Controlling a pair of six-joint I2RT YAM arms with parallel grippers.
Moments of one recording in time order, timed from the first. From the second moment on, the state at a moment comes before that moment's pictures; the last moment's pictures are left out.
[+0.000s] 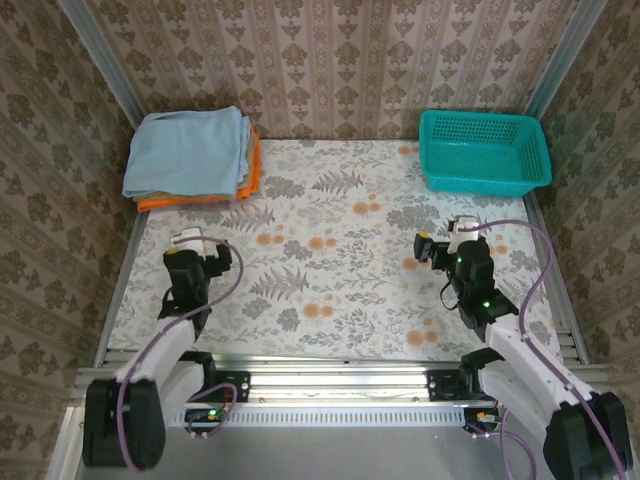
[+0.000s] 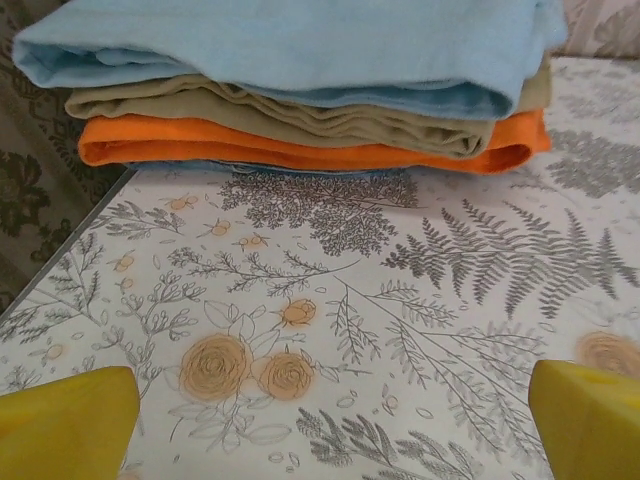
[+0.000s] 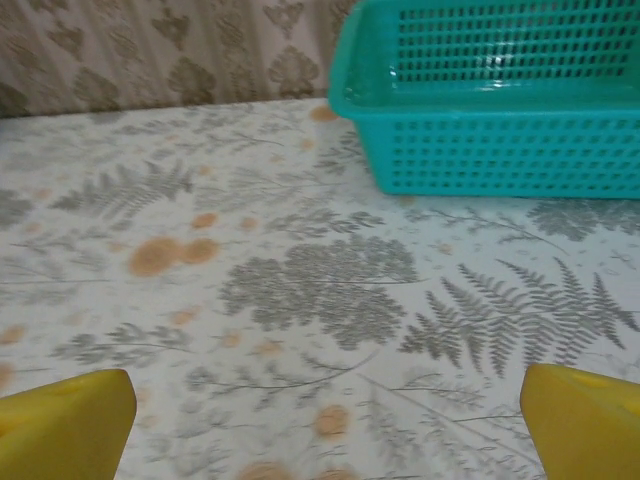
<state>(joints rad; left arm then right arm) -0.10 0.97 0.23 0.38 -0.22 -0.05 0.21 0.84 0.34 0.16 0.23 0.15</state>
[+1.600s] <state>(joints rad) -0.05 1.56 0.37 0.88 -0.17 0.08 0.03 1.53 0.39 0.75 0.09 0.04</state>
